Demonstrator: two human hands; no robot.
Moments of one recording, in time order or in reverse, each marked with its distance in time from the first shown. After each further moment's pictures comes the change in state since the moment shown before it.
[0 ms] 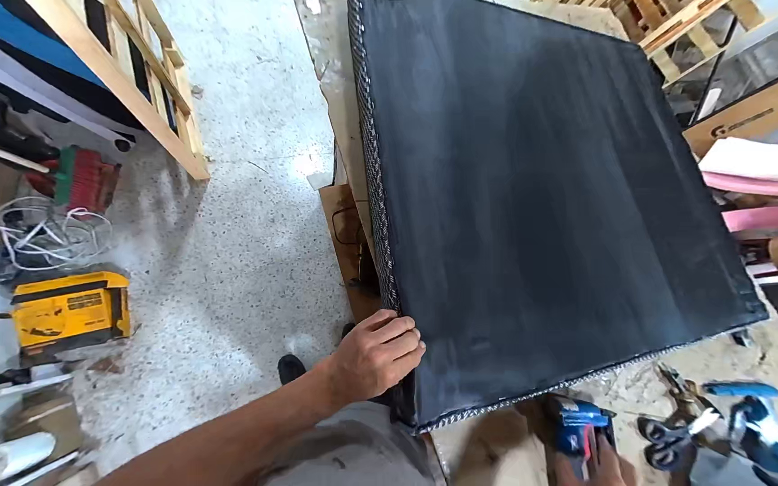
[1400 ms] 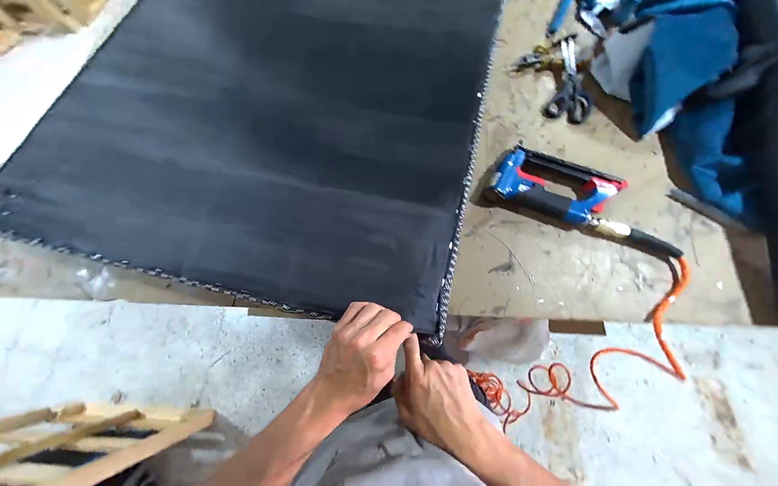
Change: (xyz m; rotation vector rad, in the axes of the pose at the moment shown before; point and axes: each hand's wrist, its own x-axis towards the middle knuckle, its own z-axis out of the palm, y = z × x) left_hand 0.061 -0.026 -0.023 -0.380 -0.614 0.569; right_hand -0.128 -0.287 0.077 0.440 -0.095 0.099
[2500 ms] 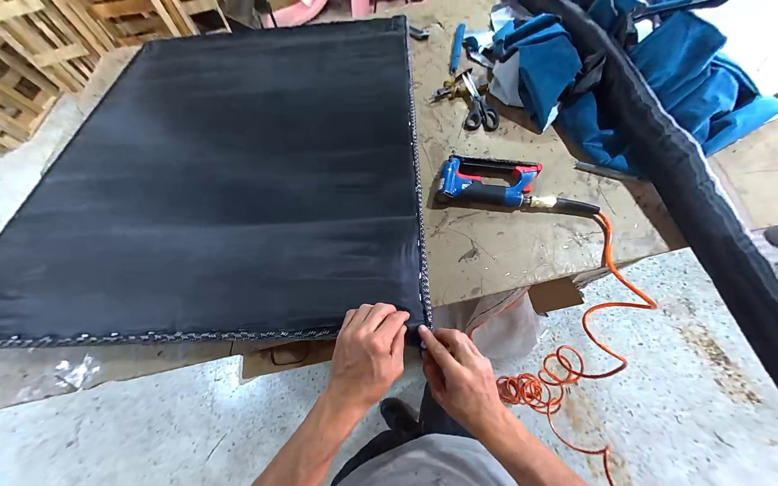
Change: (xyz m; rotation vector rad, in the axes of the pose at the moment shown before) left_hand -0.003 -0.001 0.006 -0.001 -0.003 0.013; right_hand -0.017 0.027 0.058 0.120 0.907 -0.070
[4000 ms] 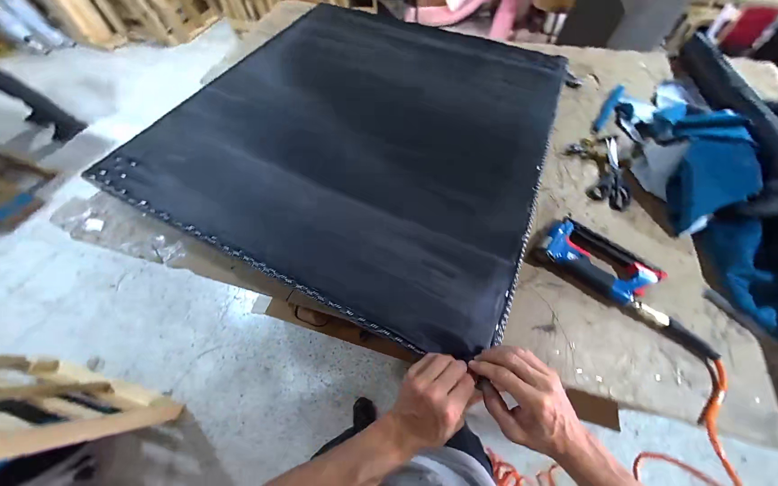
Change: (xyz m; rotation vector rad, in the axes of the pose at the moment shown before) left_hand -0.020 0.025 0.040 -0.016 0.359 -0.052; right_hand 0.111 0.052 -0.023 0.291 -0.403 -0.571
